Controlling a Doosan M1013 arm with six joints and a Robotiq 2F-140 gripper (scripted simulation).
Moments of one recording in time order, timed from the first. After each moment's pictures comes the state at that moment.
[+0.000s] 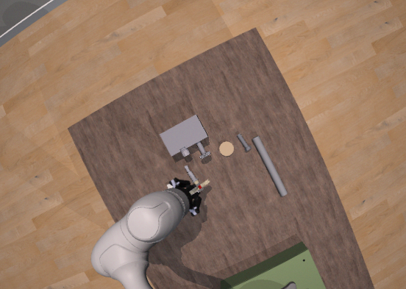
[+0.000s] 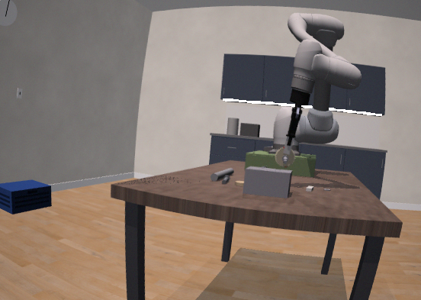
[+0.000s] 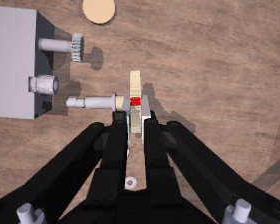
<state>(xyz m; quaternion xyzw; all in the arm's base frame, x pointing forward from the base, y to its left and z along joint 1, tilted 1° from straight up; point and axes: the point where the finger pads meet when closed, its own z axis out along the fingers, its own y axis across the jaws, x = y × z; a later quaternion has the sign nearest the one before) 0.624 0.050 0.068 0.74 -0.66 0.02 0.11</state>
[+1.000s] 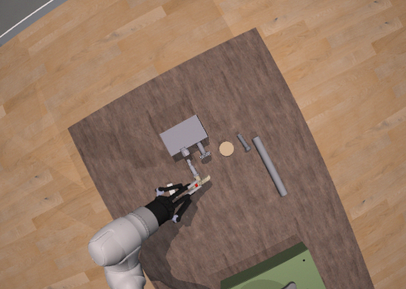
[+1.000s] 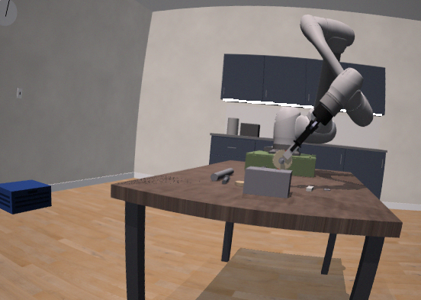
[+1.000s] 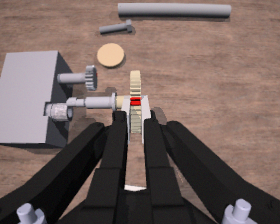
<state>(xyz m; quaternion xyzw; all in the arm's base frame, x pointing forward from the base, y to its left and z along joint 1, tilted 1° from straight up) 0.633 0.062 0.047 0.66 -0.67 0.23 0.24</state>
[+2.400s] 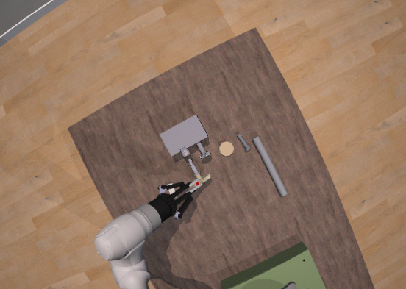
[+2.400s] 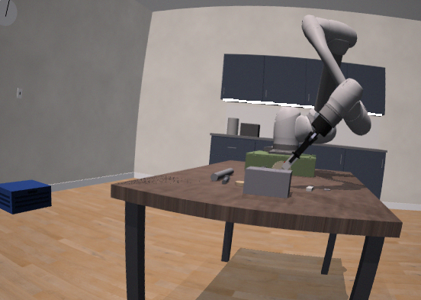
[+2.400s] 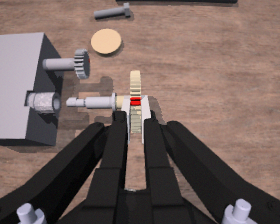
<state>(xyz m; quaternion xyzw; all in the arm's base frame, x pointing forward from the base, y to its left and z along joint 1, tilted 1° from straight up) 0.631 0.061 0.003 0.66 -0.67 0.23 0.24</state>
